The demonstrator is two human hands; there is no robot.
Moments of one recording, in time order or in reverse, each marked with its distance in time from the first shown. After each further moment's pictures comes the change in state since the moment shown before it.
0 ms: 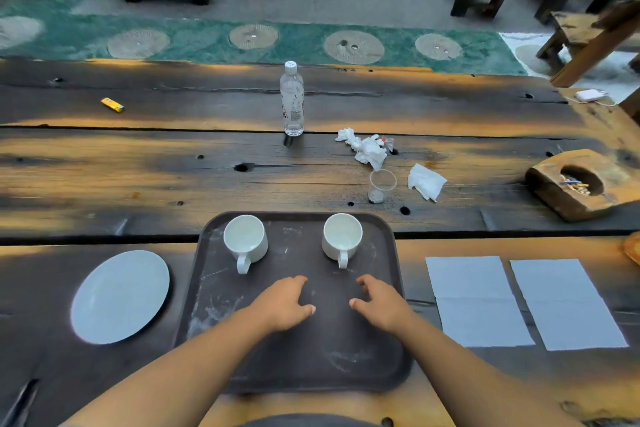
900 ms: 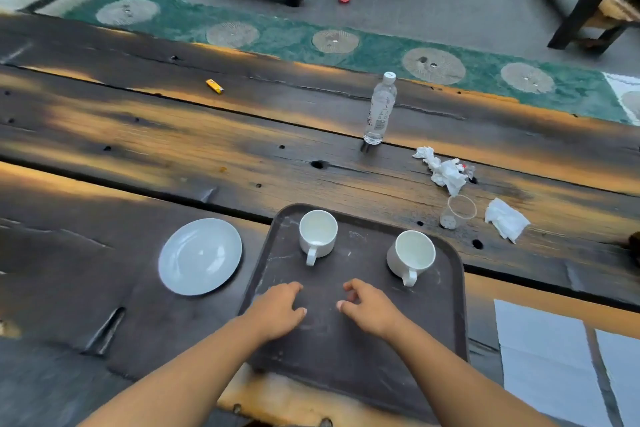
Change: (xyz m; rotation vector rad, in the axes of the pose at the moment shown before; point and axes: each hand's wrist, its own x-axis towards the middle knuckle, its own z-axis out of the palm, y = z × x) left_hand -0.062 -0.099 -0.005 -0.203 0.151 -0.162; right_hand 0.015 -0.103 0.059 -0.007 -0.171 -0.186
